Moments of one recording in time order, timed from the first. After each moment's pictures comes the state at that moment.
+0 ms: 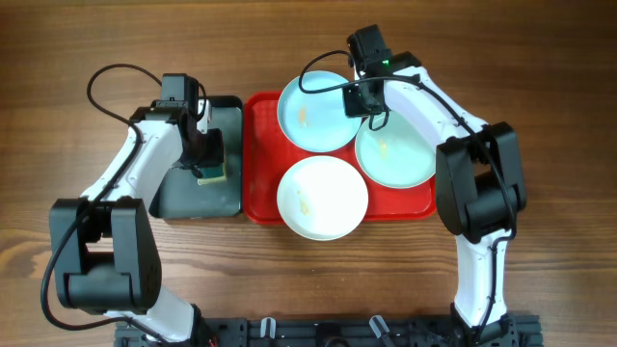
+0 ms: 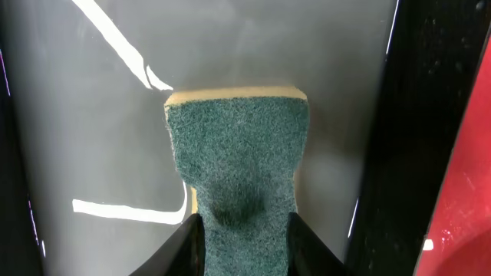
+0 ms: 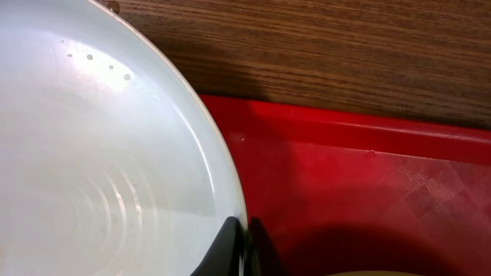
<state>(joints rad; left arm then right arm) -0.03 1.77 1.14 -0.74 0.01 -0.11 0.36 2.22 1.71 -0.75 0.03 0.21</state>
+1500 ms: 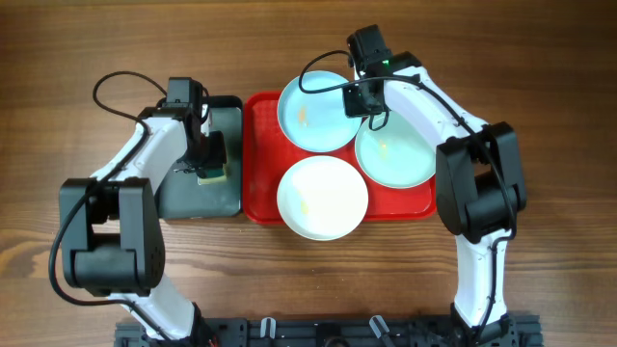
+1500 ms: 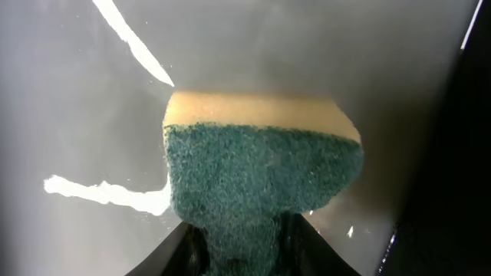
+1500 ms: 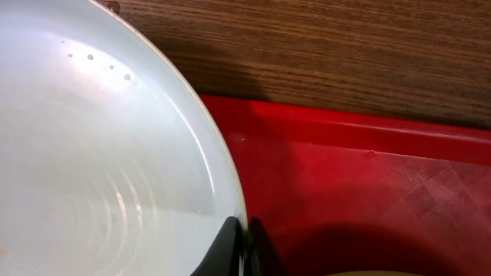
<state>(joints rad) -0.03 1.86 1.14 -0.71 0.00 -0.18 0.36 2.22 1.71 -0.75 0.03 0.21</state>
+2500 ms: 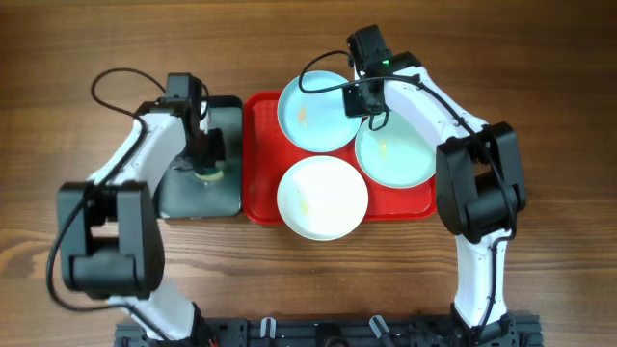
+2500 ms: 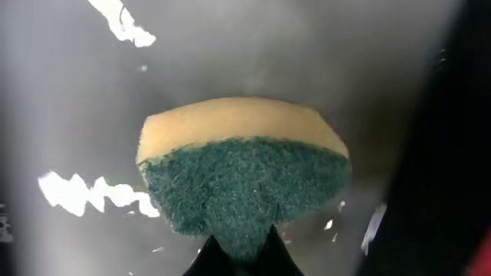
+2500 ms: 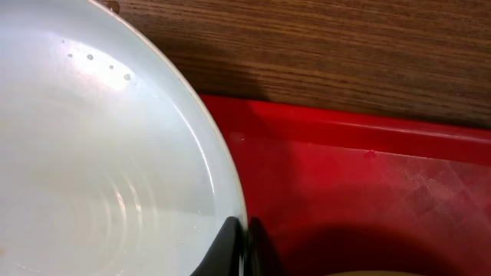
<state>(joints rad) -0.03 1.84 1.18 -0.77 0.00 -0.18 0.36 2.22 1.71 -0.75 0.04 0.21</state>
